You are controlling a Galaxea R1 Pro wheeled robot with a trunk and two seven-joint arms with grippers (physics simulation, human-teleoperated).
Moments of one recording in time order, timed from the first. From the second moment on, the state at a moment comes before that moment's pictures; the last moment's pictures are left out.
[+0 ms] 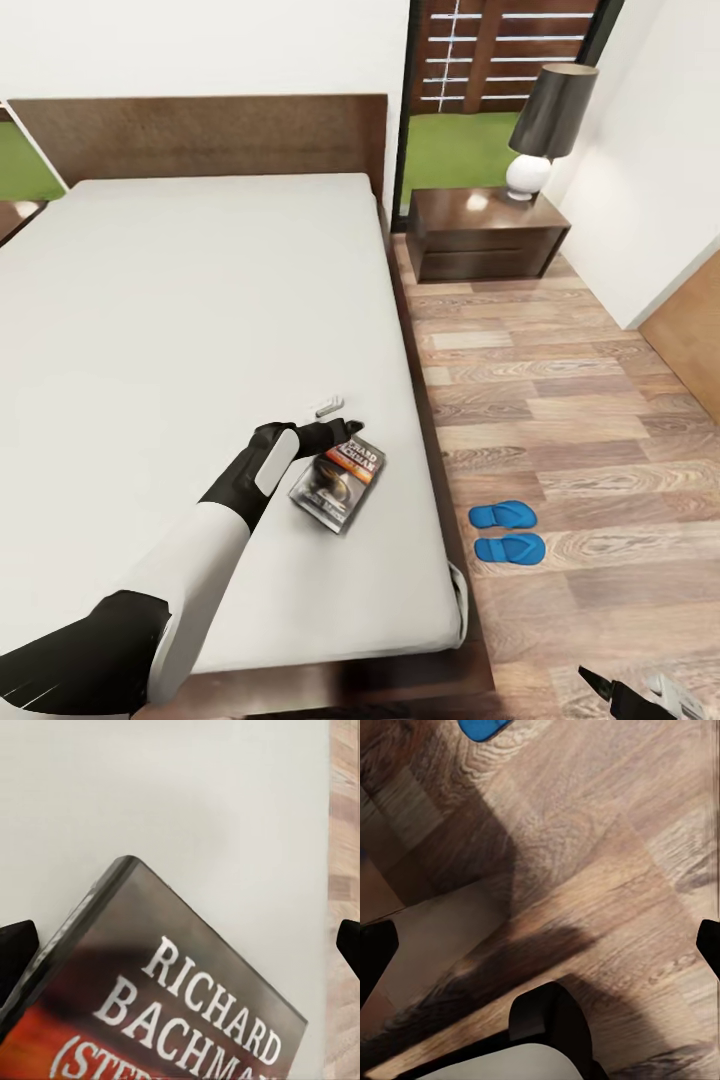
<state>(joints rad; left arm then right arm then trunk) -0.99 -0.17 -0.12 -0.66 0.53 0.58 -0.02 -0.46 -0.43 -0.40 -0.01 -0.27 -0.01 0.66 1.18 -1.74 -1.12</state>
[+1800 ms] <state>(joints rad) -0.99 -0.17 -0.12 -0.66 0.53 0.58 -0.02 -0.46 -0.43 -0.40 -0.01 -0.27 -0.01 0.66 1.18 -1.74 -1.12</state>
